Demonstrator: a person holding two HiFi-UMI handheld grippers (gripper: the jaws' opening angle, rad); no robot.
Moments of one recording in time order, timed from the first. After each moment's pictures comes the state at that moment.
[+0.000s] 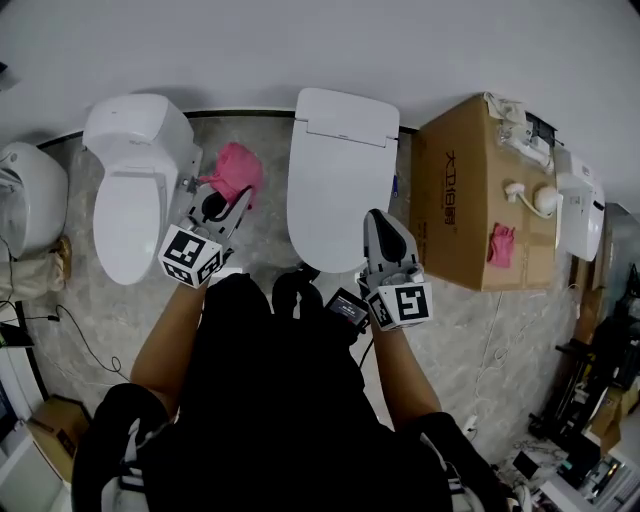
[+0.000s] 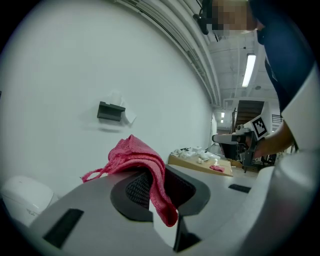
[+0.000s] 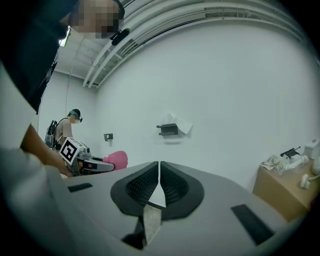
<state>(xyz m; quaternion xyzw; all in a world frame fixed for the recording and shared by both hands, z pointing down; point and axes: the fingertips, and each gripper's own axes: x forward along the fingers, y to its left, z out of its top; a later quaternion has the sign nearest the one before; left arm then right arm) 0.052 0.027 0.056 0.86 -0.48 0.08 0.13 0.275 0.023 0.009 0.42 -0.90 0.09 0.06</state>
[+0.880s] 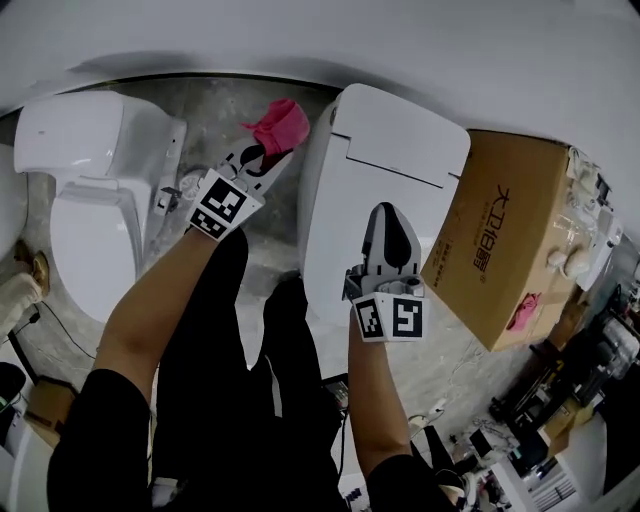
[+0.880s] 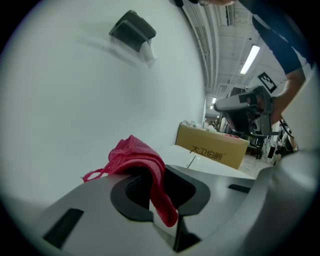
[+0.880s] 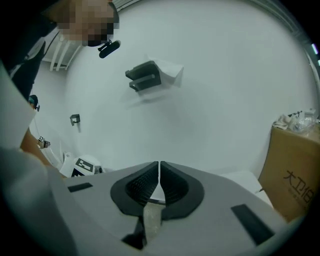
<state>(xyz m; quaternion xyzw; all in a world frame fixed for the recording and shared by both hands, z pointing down) -0.007 -0.203 0.340 0.89 -0.39 0.17 0.16 0.138 -0.177 0.215 0.50 -0.84 0.19 0.11</state>
